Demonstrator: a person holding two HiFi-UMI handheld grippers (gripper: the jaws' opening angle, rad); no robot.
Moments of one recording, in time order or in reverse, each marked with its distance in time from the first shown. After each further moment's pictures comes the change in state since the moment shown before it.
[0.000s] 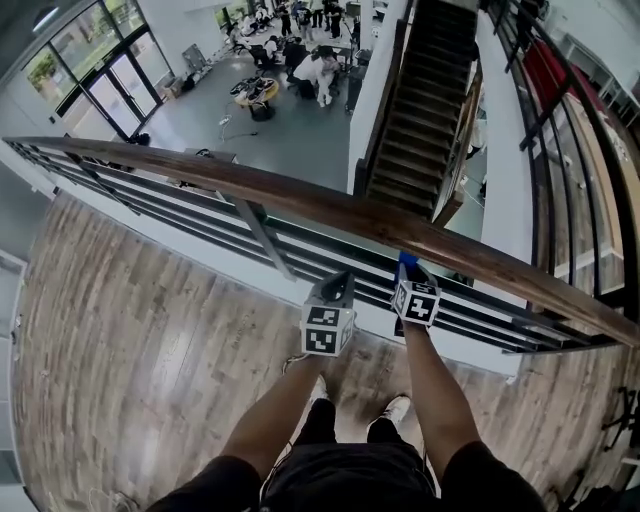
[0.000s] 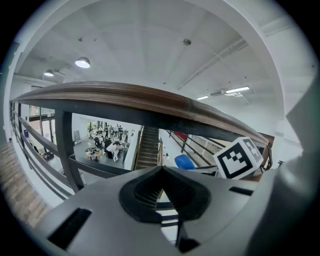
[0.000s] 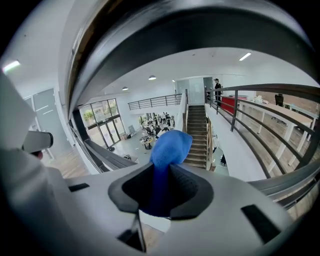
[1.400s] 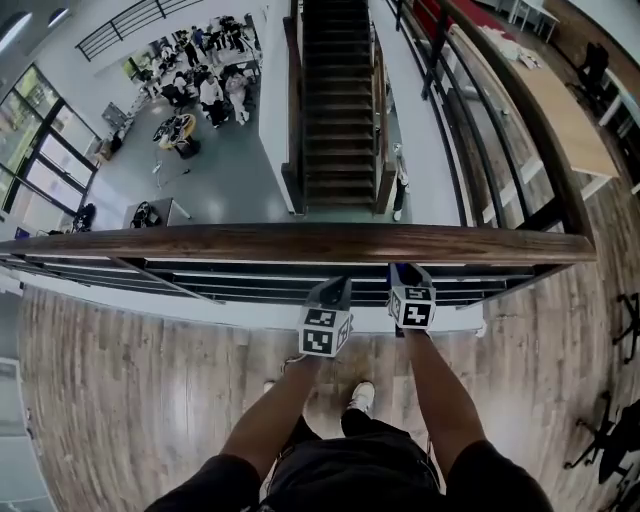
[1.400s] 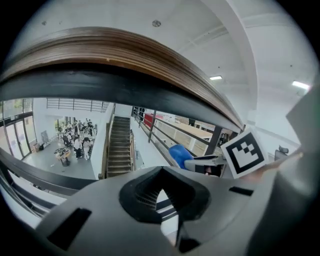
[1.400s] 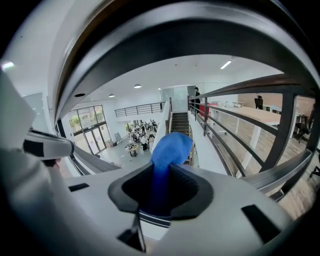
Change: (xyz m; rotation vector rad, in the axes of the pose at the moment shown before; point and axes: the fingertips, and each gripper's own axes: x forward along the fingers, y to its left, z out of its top) left arm 0.119 -0.366 -0.045 0.133 0.128 -0.306; right arm -0.144 -0.345 -0.052 0.056 -0.089 -0.139
